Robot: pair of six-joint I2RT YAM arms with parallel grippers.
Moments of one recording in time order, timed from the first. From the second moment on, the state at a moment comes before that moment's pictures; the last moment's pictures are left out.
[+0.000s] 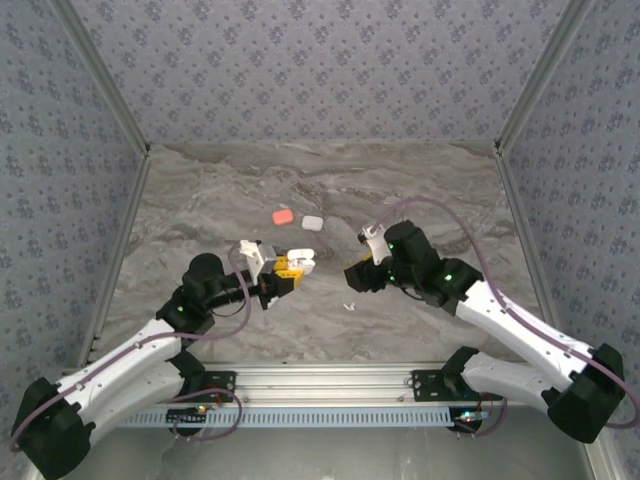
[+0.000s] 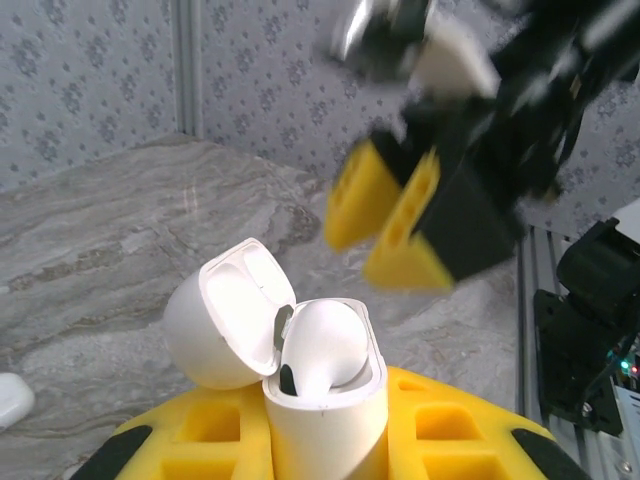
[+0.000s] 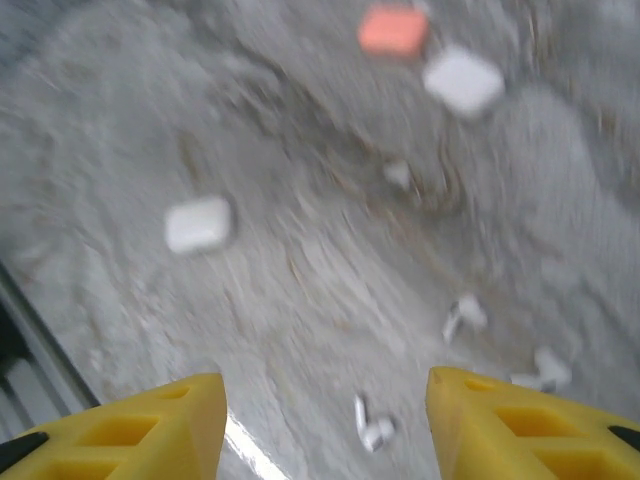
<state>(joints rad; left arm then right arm) -0.69 0.78 0.40 0.29 0.51 -0.10 0.74 1.03 0.81 -0.53 -0.14 0.22</state>
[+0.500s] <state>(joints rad) -0.69 0.75 0.40 0.29 0.48 -0.09 0.81 1.37 0.69 -0.47 -0.07 0.38</state>
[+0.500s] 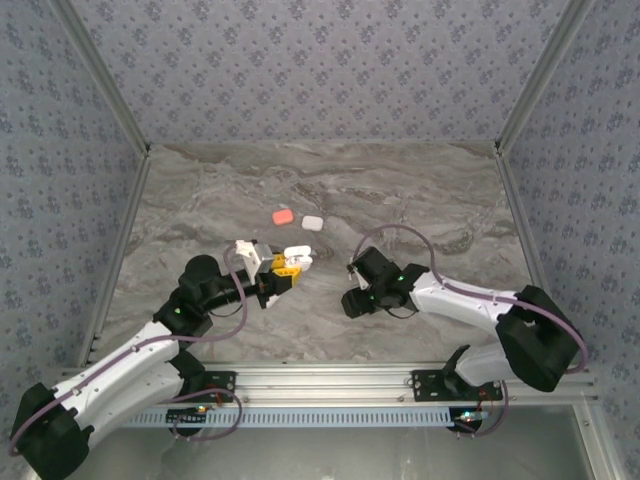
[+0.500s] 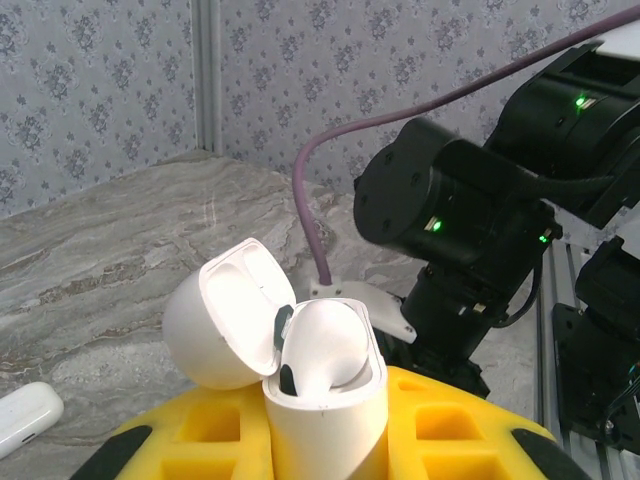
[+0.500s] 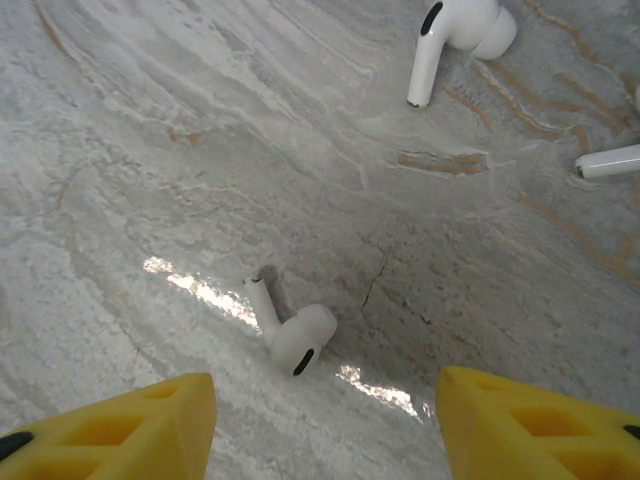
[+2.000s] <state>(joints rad) -0.69 0.75 0.40 0.27 0.48 -0.09 0.73 1.46 0.73 -0.48 -0.05 0.35</state>
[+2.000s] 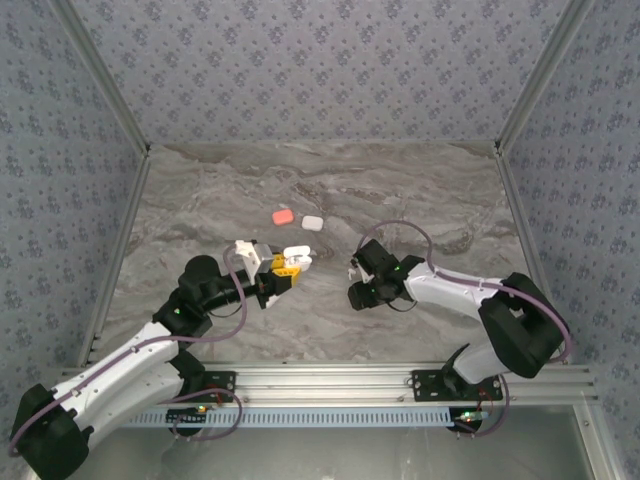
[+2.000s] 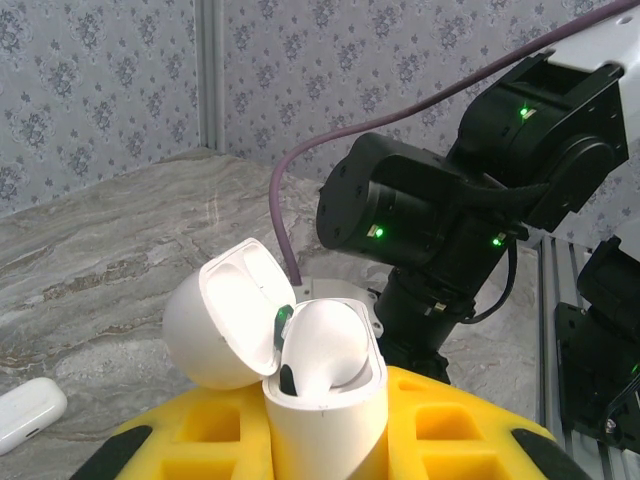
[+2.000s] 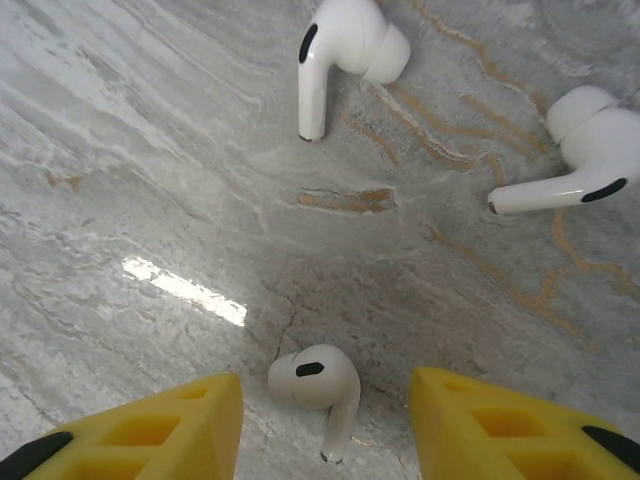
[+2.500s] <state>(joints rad) -0.69 0.75 0.40 0.27 0.48 -0.09 0.74 1.52 0.77 -0.49 -0.02 0.32</state>
